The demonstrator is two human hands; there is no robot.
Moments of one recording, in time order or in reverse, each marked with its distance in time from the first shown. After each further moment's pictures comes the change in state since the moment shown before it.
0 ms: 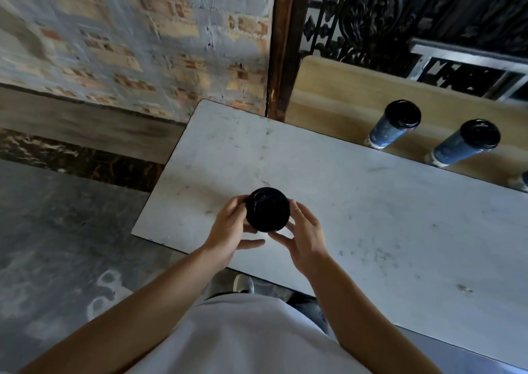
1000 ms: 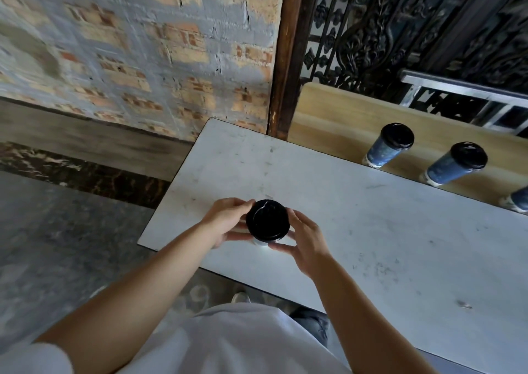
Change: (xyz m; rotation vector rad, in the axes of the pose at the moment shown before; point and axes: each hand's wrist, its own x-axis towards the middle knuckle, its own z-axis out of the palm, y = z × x) left_hand 0.020 0.039 -0.026 0.095 -0.075 -0.116; right_hand -0.003 -0.013 0.009 -0.108 -0.068 0.000
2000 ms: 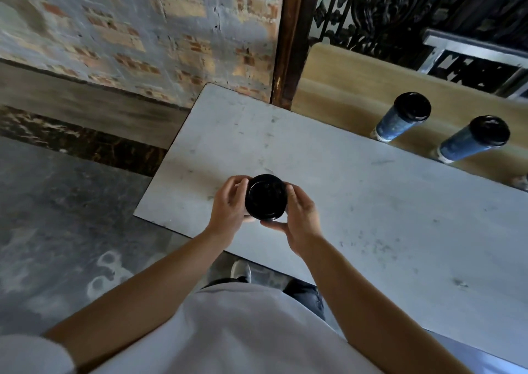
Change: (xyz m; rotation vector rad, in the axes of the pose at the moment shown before) left_hand 0.006 -0.052 0.024 -0.049 0.206 0.418; right_hand 0.010 0.014 0.008 -0.013 0.082 -0.071
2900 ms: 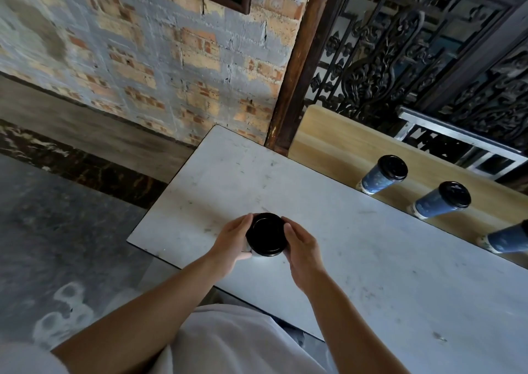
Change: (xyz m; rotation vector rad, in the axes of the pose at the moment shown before) left_hand 0.006 0.006 -0.004 -0.234 -0.219 -0.257; right_hand -0.009 -0.021 0.000 -0.099 -0.020 -0.074
